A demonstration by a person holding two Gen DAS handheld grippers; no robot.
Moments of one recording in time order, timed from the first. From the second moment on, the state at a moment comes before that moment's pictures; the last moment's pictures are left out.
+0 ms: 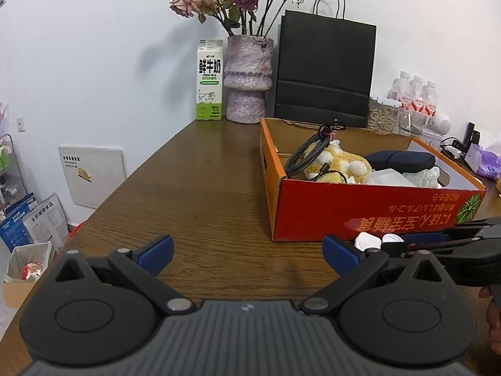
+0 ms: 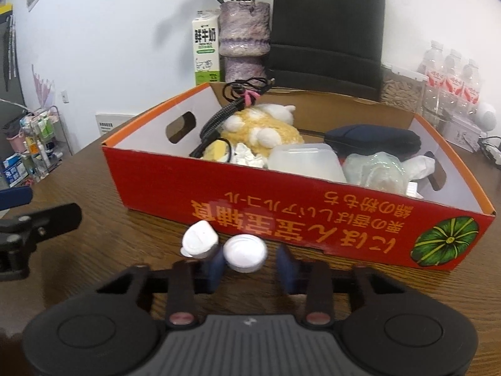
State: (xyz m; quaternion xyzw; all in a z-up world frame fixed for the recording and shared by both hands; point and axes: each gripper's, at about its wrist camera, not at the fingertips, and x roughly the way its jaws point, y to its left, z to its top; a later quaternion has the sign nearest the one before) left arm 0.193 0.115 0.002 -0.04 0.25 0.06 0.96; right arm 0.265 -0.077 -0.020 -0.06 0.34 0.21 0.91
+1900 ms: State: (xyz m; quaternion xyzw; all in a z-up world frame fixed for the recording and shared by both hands) left arm 0.261 0.002 -0.020 0.00 0.33 0.01 0.94; right arm 0.254 -0.192 -0.020 -0.01 0.30 0.18 0.94
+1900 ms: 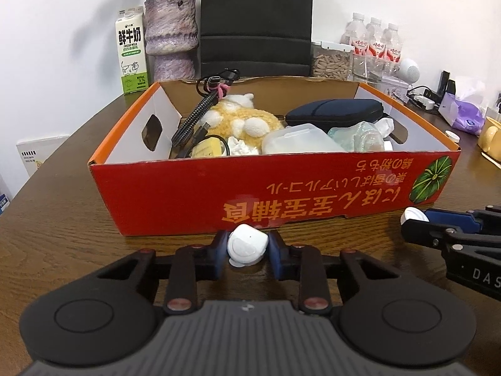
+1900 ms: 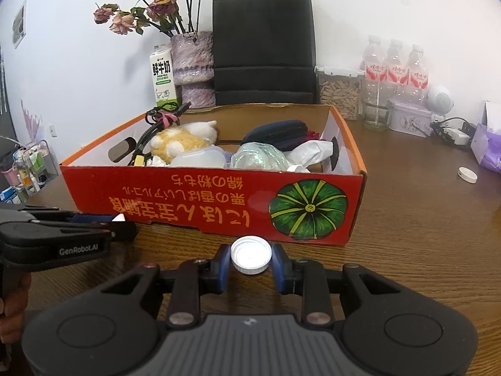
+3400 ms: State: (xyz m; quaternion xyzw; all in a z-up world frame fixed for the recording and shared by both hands) left arm 0.321 0.041 0.037 -0.04 0.21 0.02 0.98; right arm 0.351 -0.125 0.053 -0.05 0.23 0.22 0.95
